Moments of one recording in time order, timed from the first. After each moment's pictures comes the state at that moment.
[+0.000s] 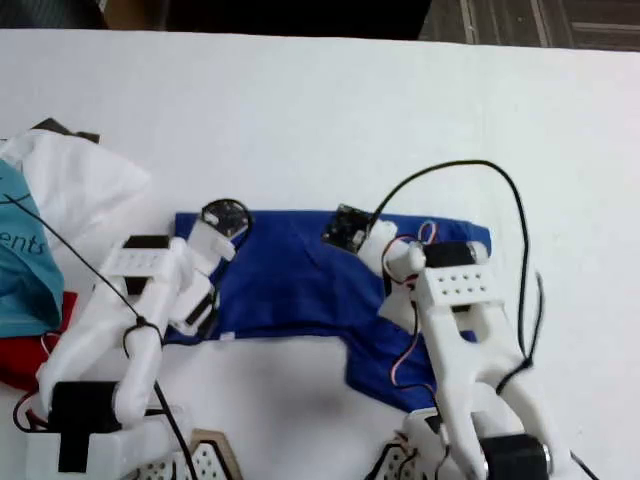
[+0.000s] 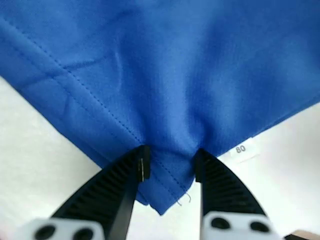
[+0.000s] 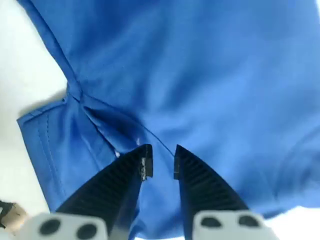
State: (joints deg) left arm -7.8 -9.0 50.7 58.9 -33.6; right arm -11.5 -20.9 48.4 65.7 53.9
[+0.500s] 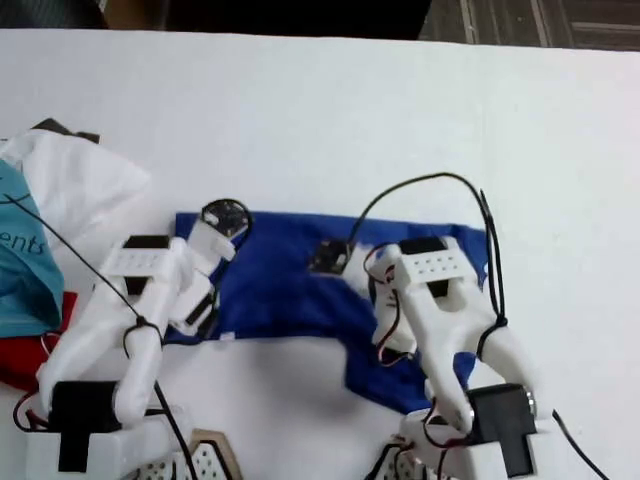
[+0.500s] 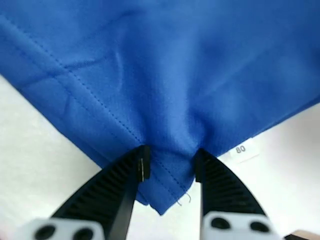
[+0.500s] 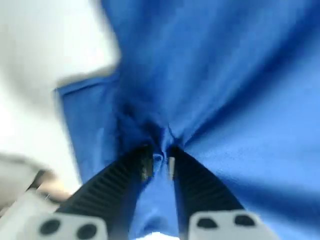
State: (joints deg) left arm -7.8 -9.0 50.7 58.9 -33.6; right arm -14.9 -10.5 48.4 73.4 59.6
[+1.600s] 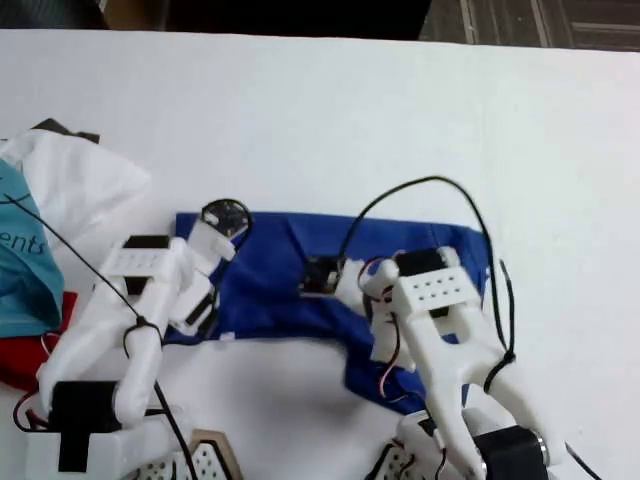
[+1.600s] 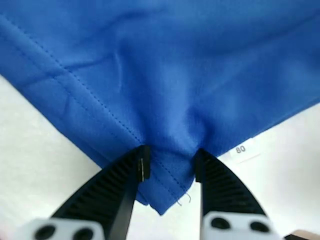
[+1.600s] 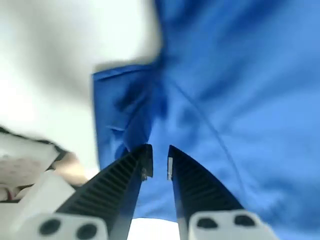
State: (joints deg) left arm -7.8 -9.0 50.7 58.9 -33.6; right arm -18.7 -22.5 52.0 78.4 59.4
